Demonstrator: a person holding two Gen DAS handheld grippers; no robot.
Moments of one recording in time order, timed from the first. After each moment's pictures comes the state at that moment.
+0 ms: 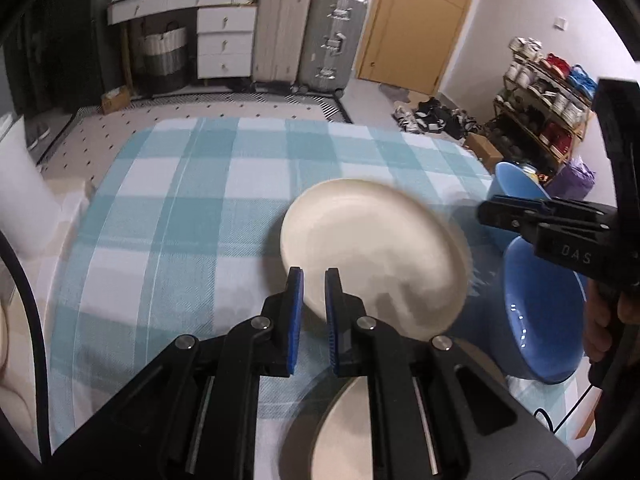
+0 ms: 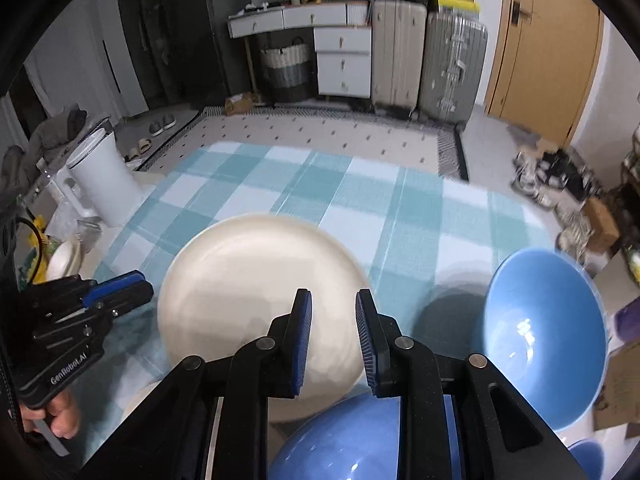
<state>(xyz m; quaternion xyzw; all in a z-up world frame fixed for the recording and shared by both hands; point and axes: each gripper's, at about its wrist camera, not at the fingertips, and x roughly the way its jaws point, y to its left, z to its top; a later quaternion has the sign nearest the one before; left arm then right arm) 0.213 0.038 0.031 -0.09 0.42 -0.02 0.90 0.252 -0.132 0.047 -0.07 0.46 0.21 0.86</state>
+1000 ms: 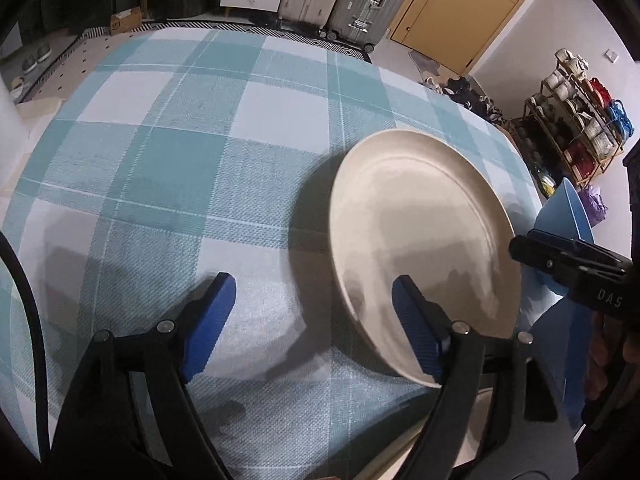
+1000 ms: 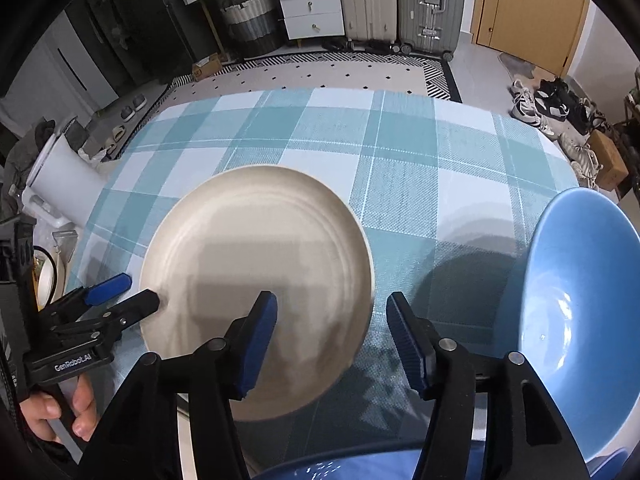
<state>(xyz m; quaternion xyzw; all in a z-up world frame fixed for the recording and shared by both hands) 0.299 0.066 -0.058 -0.17 0.51 -0.01 0.84 0.316 -0.143 -0.020 -0.04 0.56 0.17 0.81</state>
